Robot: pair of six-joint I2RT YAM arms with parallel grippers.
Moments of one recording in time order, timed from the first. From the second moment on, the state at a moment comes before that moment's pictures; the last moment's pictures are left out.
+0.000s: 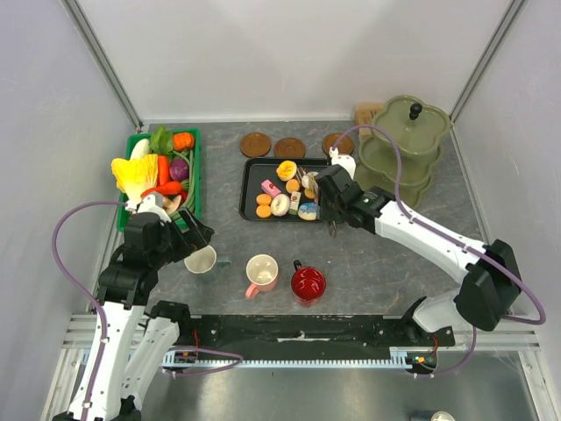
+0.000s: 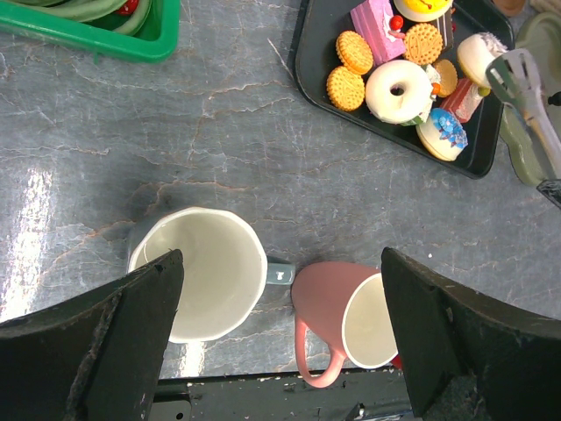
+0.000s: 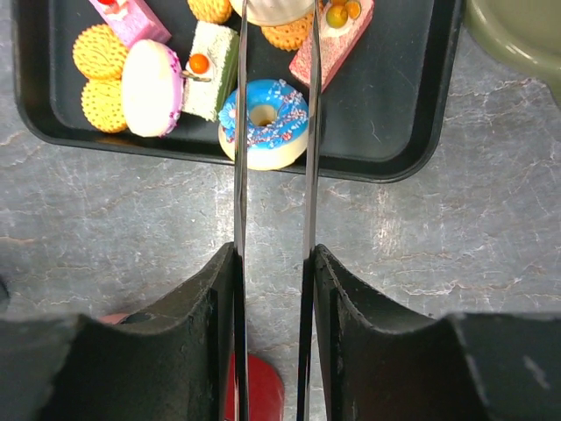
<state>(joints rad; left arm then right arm) -0.15 0.56 0.79 -0.88 0.06 -0.60 0.74 1.45 1.16 -0.59 0.34 0.62</state>
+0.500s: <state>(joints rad) -0.15 0.56 0.79 -0.88 0.06 -0.60 0.73 1.17 0.99 -0.60 0.39 0.68</state>
